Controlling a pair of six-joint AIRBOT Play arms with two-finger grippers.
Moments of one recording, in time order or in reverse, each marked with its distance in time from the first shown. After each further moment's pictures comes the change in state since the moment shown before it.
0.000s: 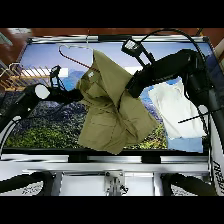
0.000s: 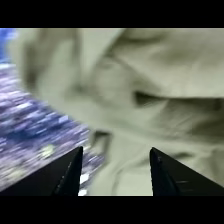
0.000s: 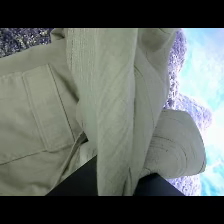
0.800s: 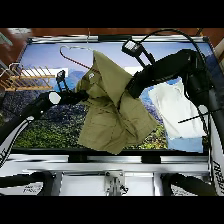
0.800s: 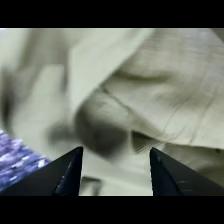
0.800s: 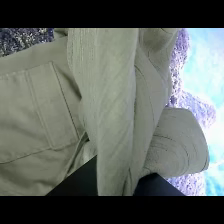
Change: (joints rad) left arm -0.040 -0.104 -0.052 -0.060 0.262 -0.010; right arm 0.000 0.000 0.000 0.001 -0.014 0.019
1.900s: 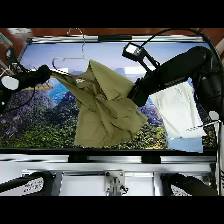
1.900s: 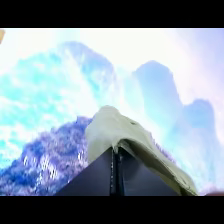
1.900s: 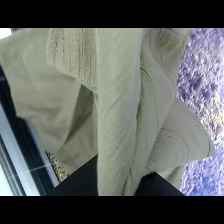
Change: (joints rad) left arm 0.346 0.148 0.162 -0.043 -0.038 0.069; right arm 0.002 0.077 0.000 0.044 -0.202 -0.005
